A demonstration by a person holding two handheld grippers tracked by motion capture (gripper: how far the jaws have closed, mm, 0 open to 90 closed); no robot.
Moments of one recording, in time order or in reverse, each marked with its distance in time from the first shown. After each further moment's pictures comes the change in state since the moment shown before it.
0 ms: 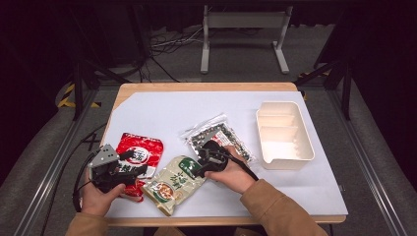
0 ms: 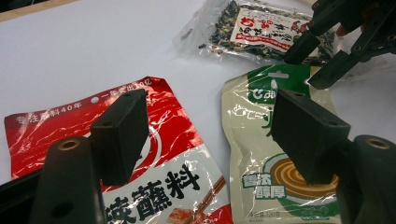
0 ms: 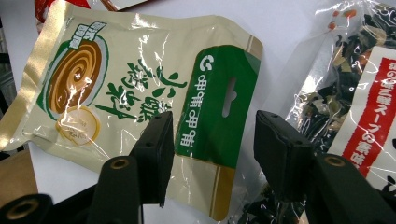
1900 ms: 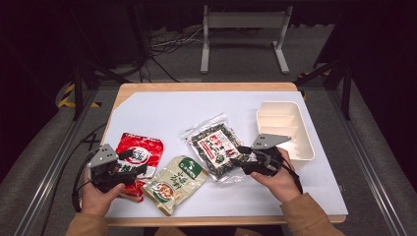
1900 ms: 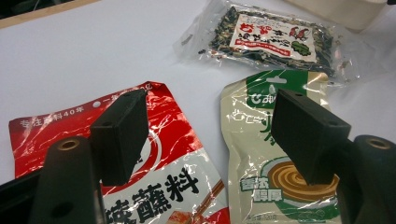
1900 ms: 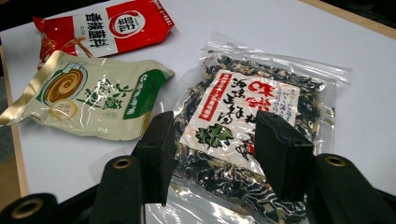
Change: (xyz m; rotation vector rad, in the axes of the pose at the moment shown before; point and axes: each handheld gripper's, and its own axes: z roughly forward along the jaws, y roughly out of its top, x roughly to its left) left arm -0.001 0.002 -0.004 -0.016 0.004 -0.008; right arm -0.018 -0.083 -0.107 -0.374 -0.197 -0.029
